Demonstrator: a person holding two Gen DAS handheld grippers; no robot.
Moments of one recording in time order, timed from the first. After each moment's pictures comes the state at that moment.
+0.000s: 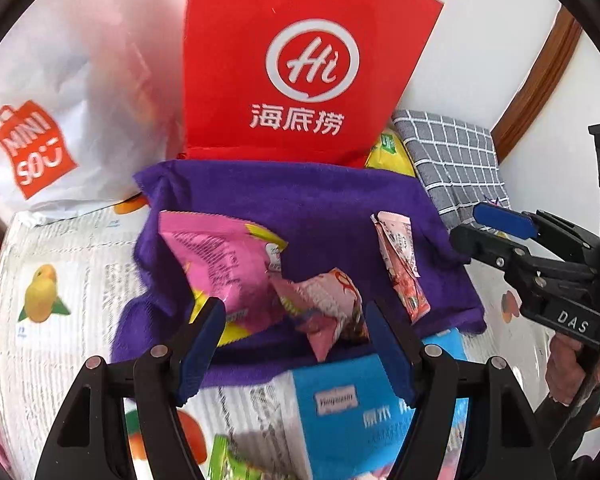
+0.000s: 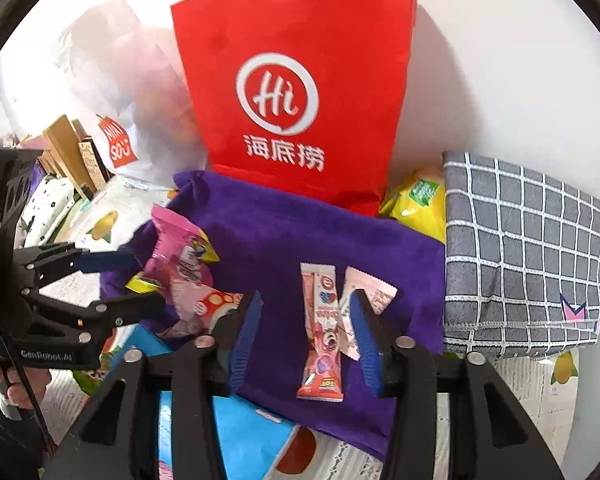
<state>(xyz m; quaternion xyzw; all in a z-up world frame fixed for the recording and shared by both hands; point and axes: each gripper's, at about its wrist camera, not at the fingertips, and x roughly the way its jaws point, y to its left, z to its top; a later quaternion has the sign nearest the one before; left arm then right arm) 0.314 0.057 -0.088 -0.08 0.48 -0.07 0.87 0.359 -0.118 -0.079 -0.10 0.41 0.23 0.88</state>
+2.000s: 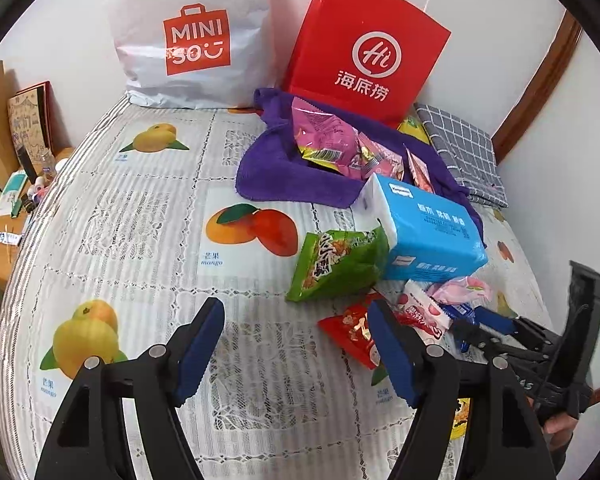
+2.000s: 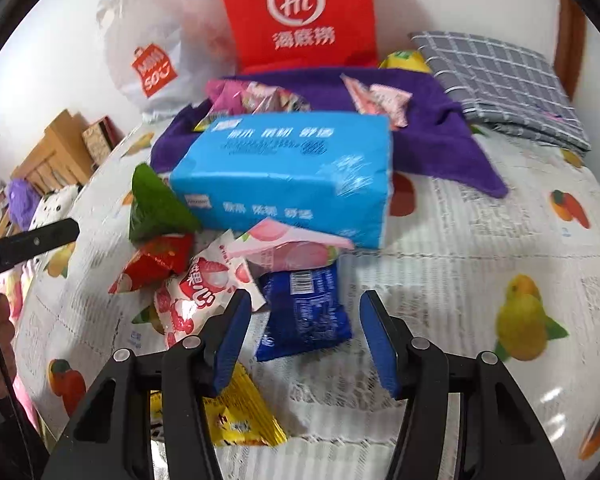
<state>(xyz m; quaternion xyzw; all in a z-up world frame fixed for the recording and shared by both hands) 0.125 0.131 -0.114 -0.15 0.45 -0.03 0.88 0.161 -0.127 -0.176 -0.02 0.47 0.18 0.86</state>
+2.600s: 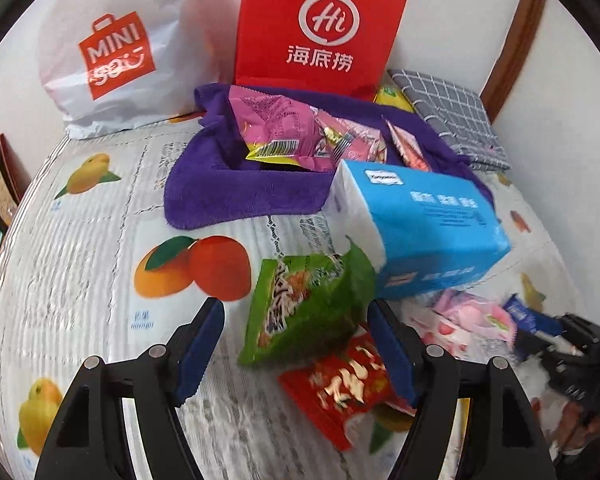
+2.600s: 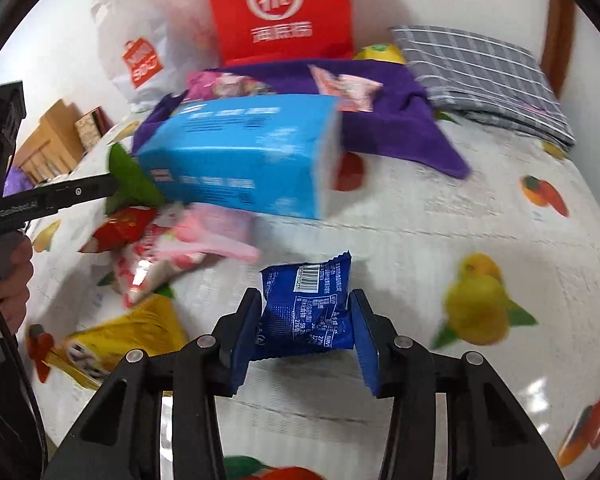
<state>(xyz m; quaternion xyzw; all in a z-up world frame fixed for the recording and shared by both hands) 0.184 0.082 -0.142 -0.06 0.46 -0.06 0.88 0.147 -0.180 -0.180 -0.02 0.46 0.15 0.88</state>
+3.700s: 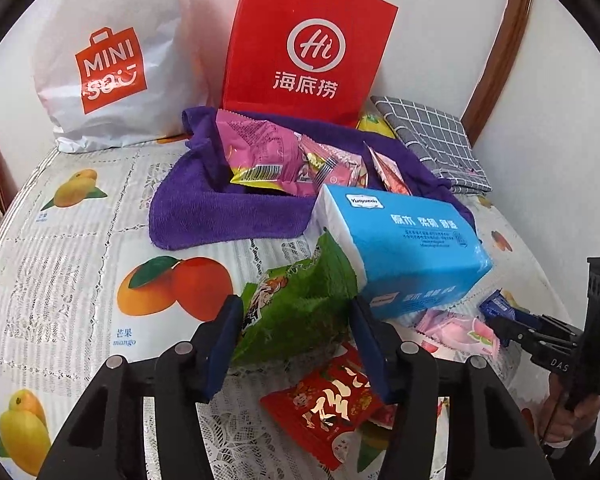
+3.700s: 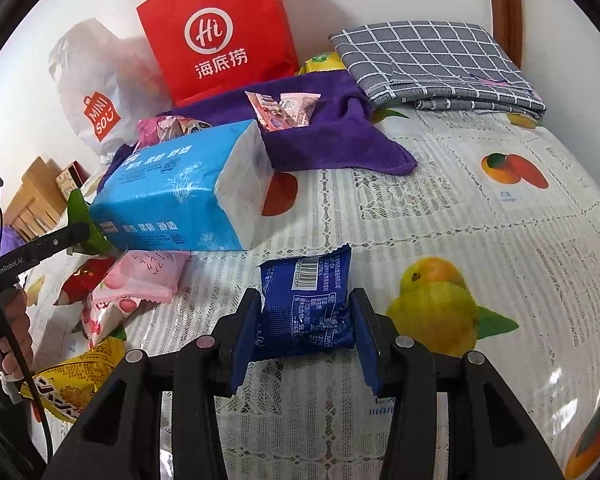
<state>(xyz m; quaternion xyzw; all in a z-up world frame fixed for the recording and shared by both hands) 0.178 0.086 -0.139 -0.09 0.41 -0.09 0.90 0.166 -0.210 -0.192 0.04 0.43 0.12 0.89</state>
